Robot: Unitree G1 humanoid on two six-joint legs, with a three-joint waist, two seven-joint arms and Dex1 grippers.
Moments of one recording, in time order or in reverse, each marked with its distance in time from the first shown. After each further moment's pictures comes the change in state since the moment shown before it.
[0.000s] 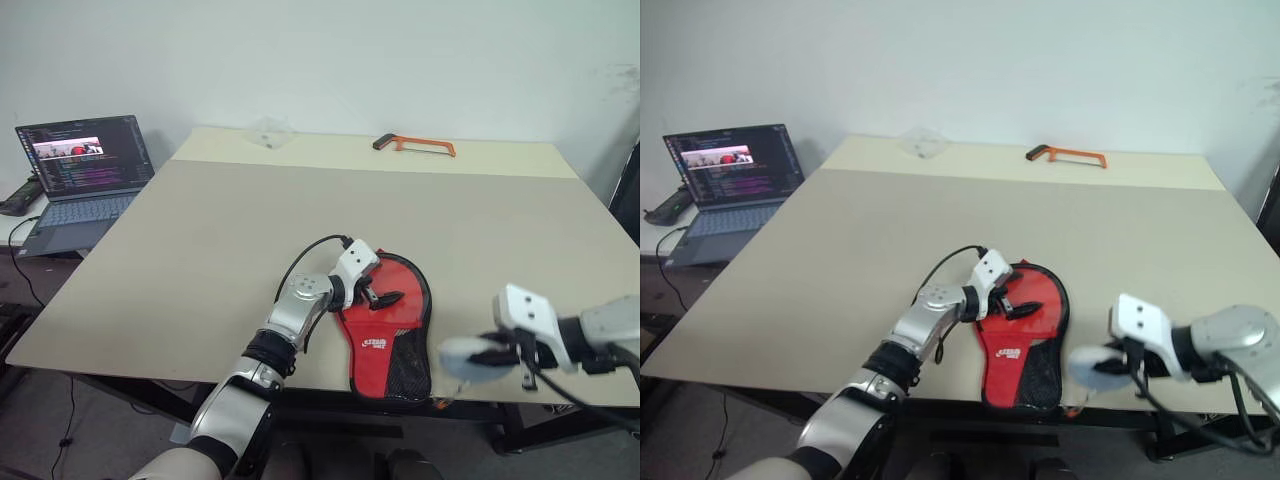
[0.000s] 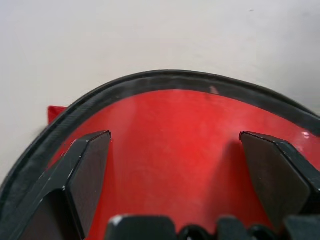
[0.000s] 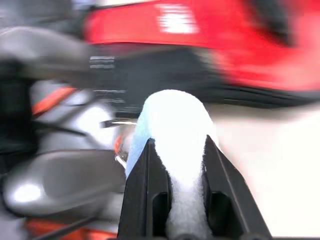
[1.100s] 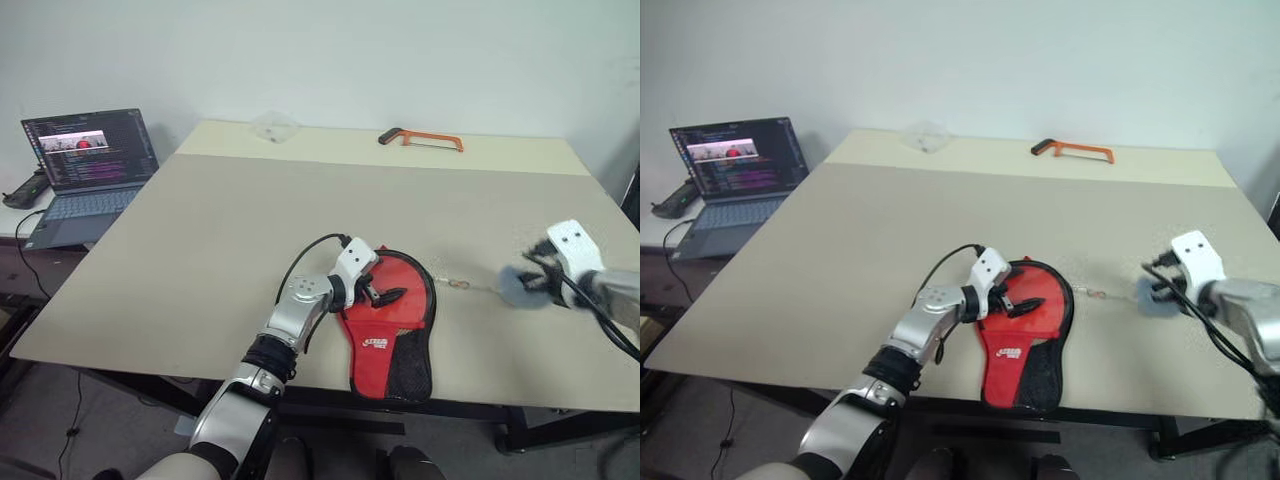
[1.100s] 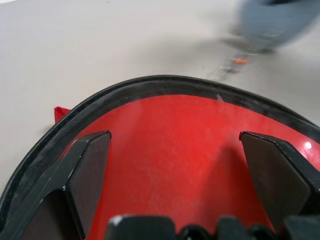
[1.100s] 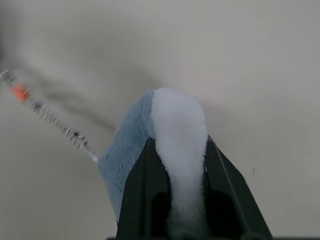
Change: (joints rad) left arm 0.005 -0.022 0.005 0.020 0.019 -0.041 0.059; right arm -0.105 0.056 -0.074 0.184 -0.060 0.331 -0.384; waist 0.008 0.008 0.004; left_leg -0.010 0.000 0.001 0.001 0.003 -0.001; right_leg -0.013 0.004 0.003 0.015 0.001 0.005
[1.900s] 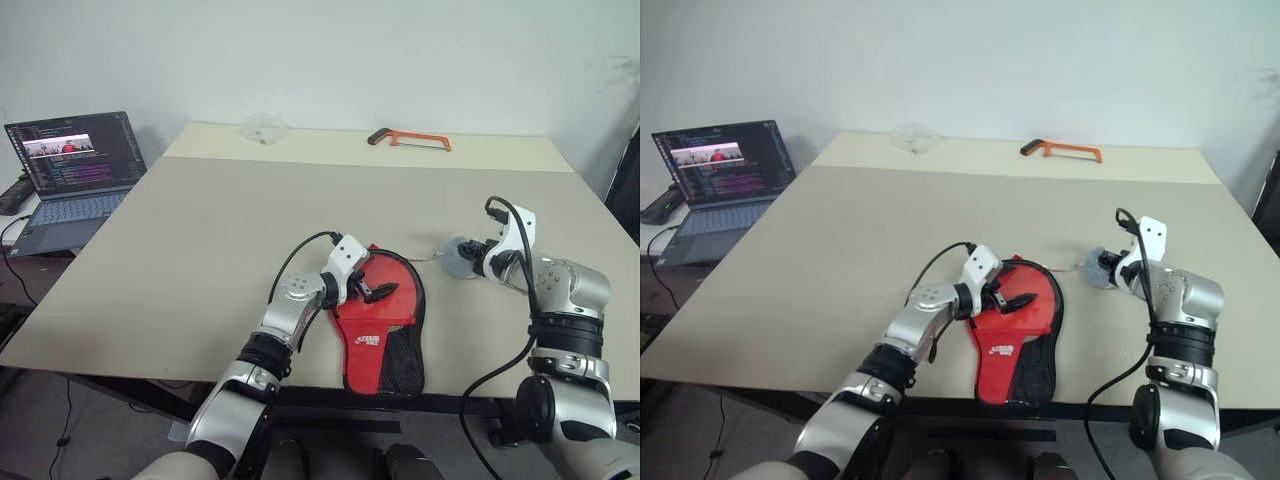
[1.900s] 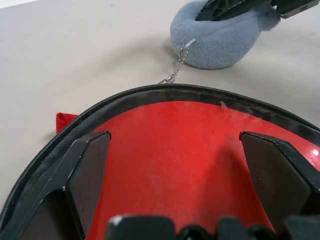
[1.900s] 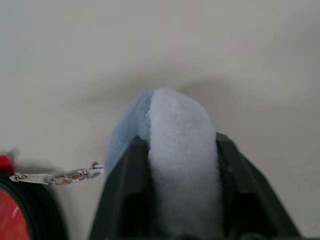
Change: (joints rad) left arm 0.000 0.001 0.030 0.002 0.001 -0.015 0.011; right arm -0.489 0.763 -0.356 0.512 -0.002 0.101 -0.685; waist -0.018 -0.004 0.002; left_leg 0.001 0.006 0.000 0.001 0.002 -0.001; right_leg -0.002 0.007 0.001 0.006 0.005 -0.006
